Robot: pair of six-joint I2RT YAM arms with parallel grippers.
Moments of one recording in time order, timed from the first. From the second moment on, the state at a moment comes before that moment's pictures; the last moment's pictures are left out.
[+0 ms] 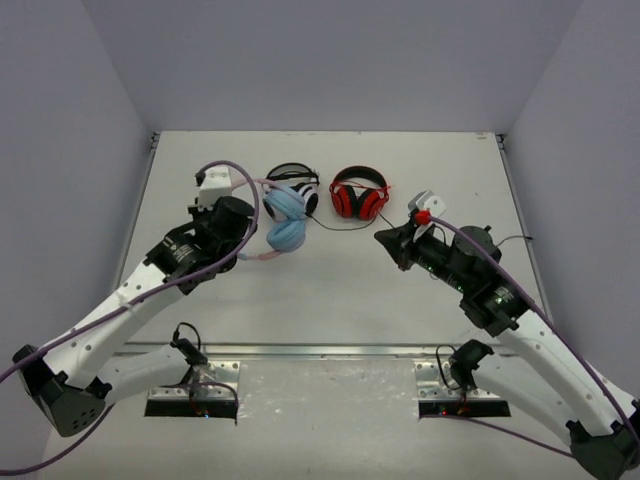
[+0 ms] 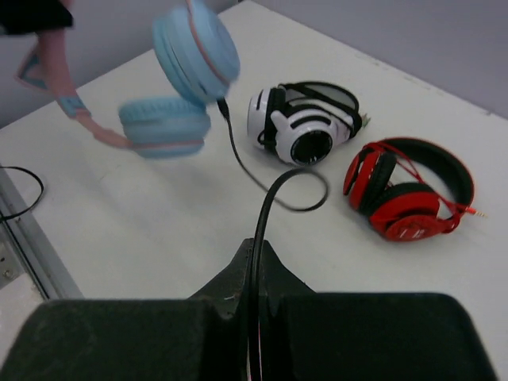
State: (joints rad) left arm -0.65 0.97 1.07 -0.81 -0.90 -0.46; right arm 0.62 0.71 0.61 -0.05 -0.17 0.02
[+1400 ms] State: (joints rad) left arm -0.70 0.96 0.87 -0.47 0.19 -0.15; right arm 0.89 1.29 1.27 -0.51 0.28 -0.18
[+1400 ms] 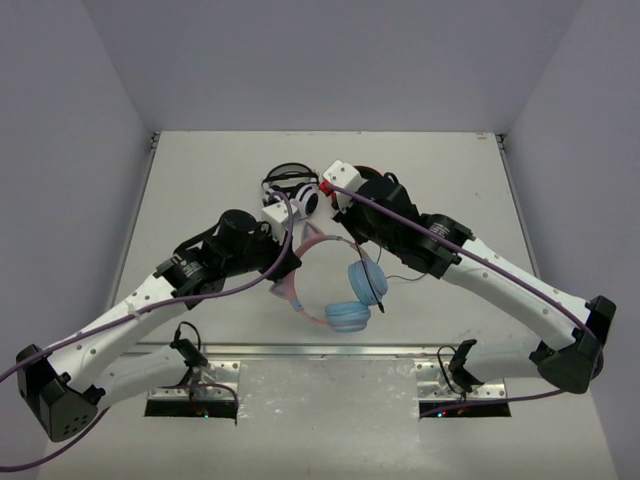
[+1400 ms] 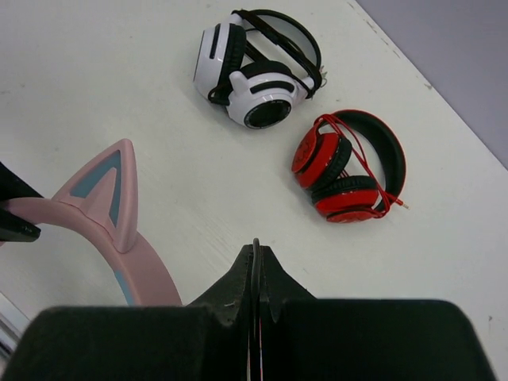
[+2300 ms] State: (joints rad) left arm -0.71 0.95 0.87 -0.46 0.29 -0.13; right arm 0.89 1.25 1.30 -0.54 0.02 -0.02
